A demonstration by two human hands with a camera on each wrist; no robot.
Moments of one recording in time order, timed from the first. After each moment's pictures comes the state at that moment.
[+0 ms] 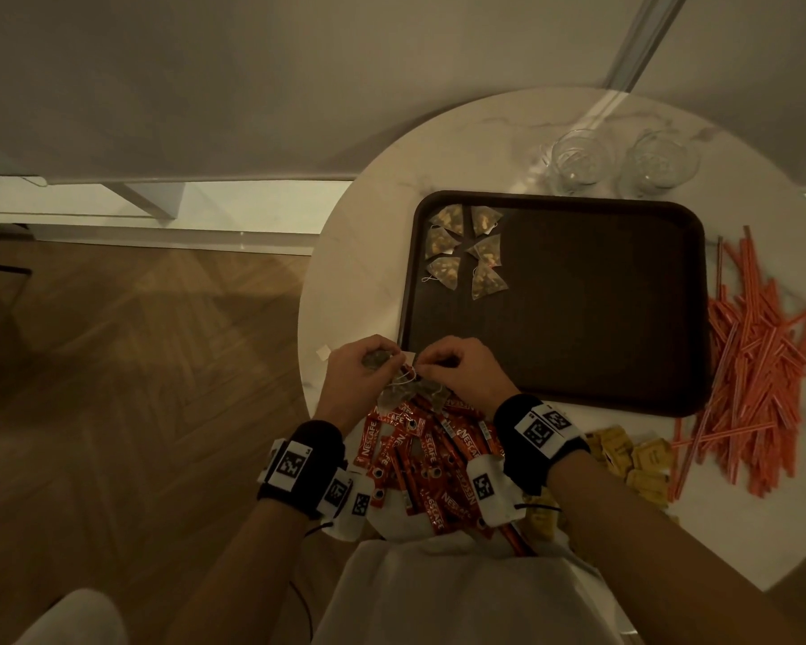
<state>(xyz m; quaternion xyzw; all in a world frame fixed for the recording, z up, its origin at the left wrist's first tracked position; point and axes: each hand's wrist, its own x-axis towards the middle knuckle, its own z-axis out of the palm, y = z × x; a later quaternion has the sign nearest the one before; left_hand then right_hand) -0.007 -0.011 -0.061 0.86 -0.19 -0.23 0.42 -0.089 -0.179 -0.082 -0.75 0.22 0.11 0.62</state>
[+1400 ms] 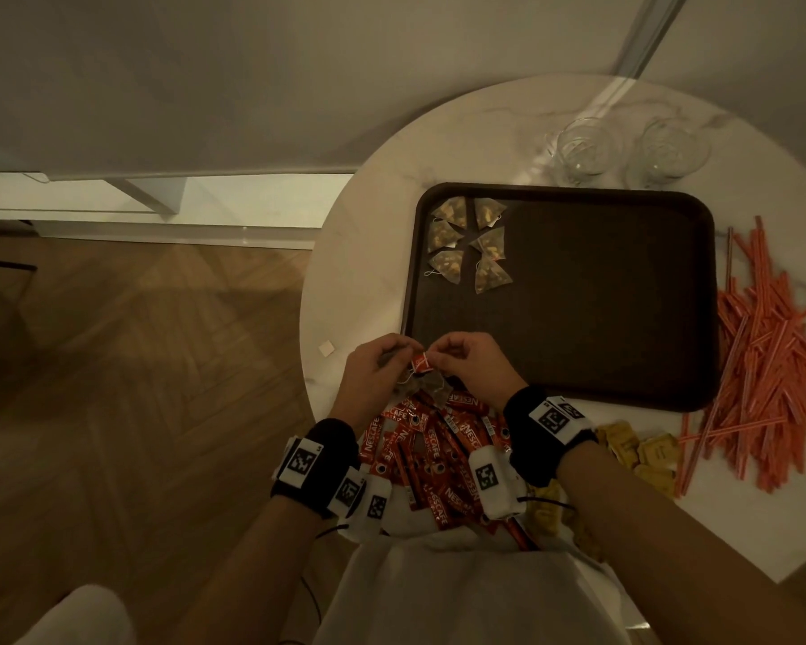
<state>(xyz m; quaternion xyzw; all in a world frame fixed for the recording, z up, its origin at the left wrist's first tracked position) -0.017 -0.022 -0.065 0.81 -0.13 -0.30 0.48 -0.090 -0.184 -0.079 -0.66 0.25 0.13 0.69</state>
